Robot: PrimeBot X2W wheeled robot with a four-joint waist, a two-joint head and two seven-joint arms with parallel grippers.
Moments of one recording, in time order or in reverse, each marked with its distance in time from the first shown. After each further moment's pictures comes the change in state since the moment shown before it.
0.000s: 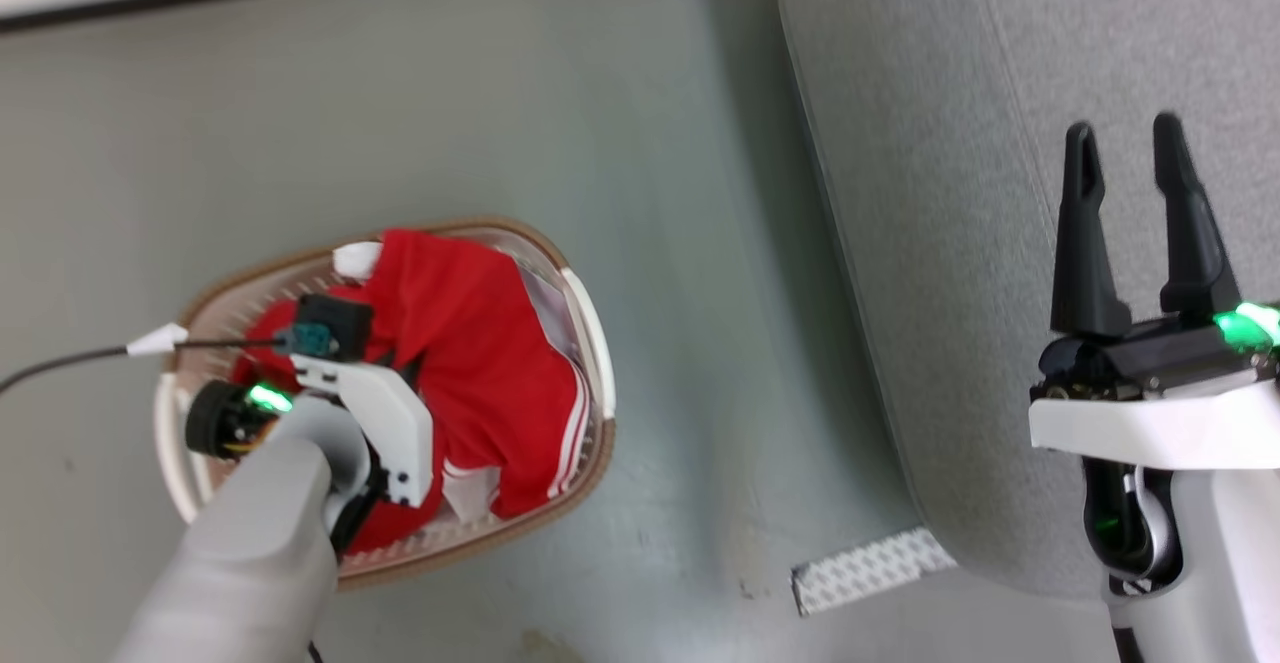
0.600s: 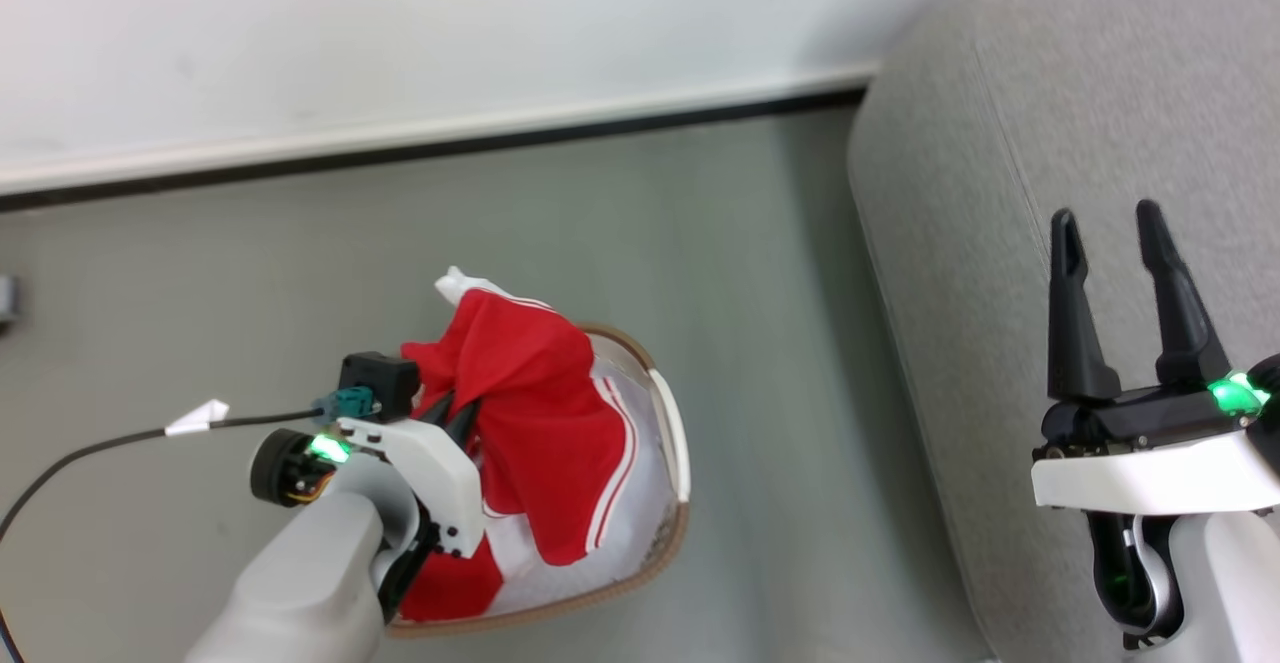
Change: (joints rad) left arm 0.081 -0.030 -0.142 -0.046 -0.159 0.000 -0.132; right arm 0.087 -0.041 0.001 0.051 -0.031 0.000 0.000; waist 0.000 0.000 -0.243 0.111
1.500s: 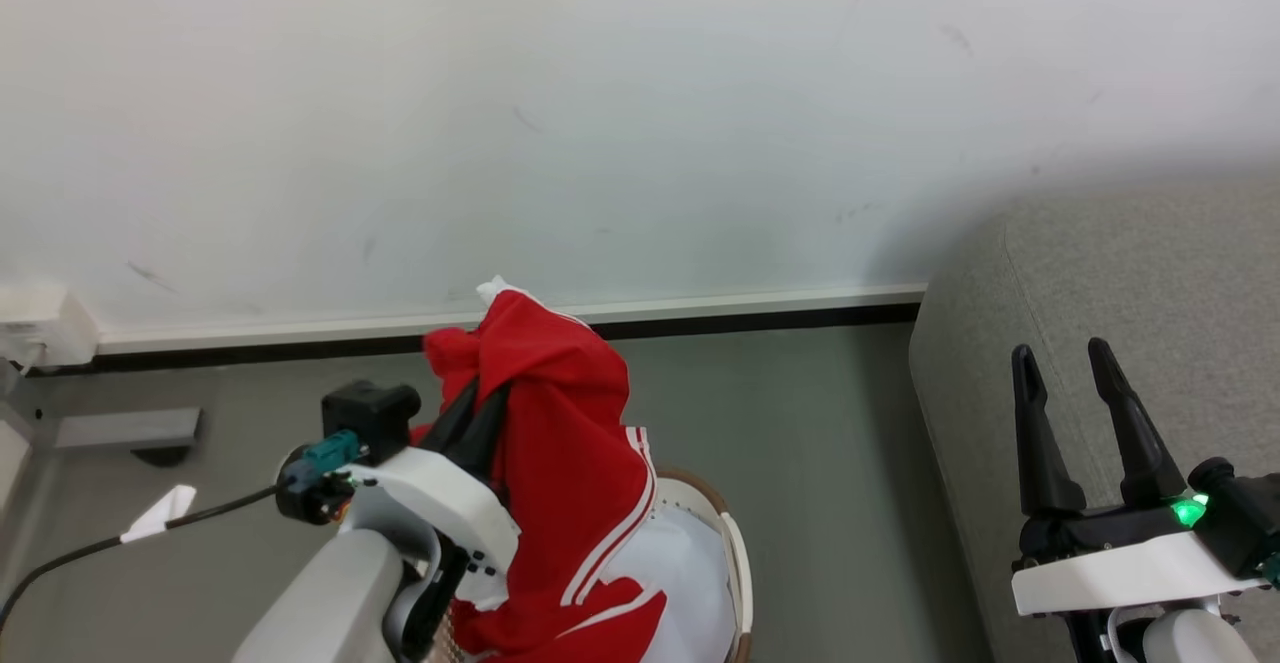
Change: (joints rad) left arm 0.234 0.021 0.198 -0.467 0.053 0.069 -0.031; right arm 0.148 -0.009 0.027 0.069 0.016 0.000 0.000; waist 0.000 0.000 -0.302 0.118
